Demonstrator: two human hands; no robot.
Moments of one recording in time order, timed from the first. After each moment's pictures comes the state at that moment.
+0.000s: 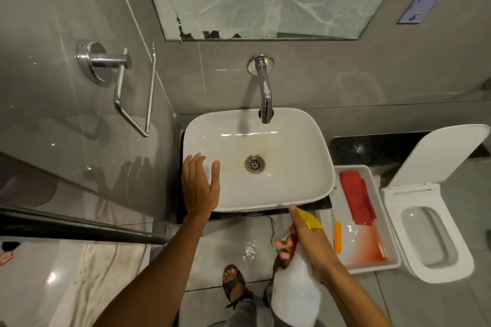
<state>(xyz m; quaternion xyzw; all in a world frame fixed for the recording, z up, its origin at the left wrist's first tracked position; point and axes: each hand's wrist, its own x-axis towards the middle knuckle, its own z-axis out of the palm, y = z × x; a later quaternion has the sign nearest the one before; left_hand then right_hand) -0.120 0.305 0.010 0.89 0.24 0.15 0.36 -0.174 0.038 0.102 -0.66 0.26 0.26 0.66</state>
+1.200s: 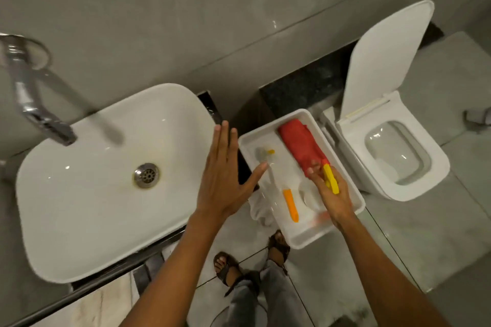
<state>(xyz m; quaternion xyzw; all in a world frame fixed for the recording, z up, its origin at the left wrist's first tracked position) -0.018 0.007 -0.017 0.96 -0.13 -0.03 0.23 -0.089 -0.266 -0.096 -0.71 0.31 0.07 0.63</state>
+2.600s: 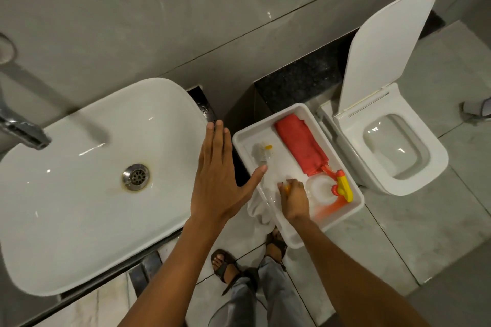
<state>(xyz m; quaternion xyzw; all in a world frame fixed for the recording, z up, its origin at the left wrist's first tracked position) -0.019 0.002 -0.026 0.98 -0.10 -0.03 0.19 -0.081 -0.186 -0.149 -0.83 0.33 0.20 0.40</state>
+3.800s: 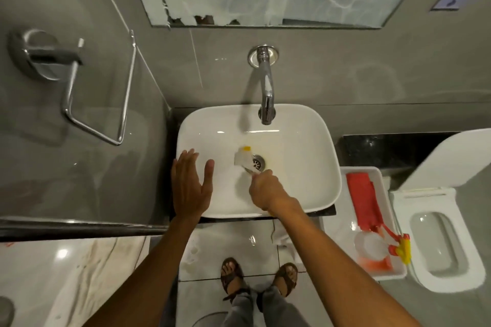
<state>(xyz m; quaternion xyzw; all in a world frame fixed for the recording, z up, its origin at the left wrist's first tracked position) -0.107 0.313 -0.002 0.91 0.23 0.15 0.31 -0.041 0.141 0.079 -0.90 0.05 0.38 0.19</state>
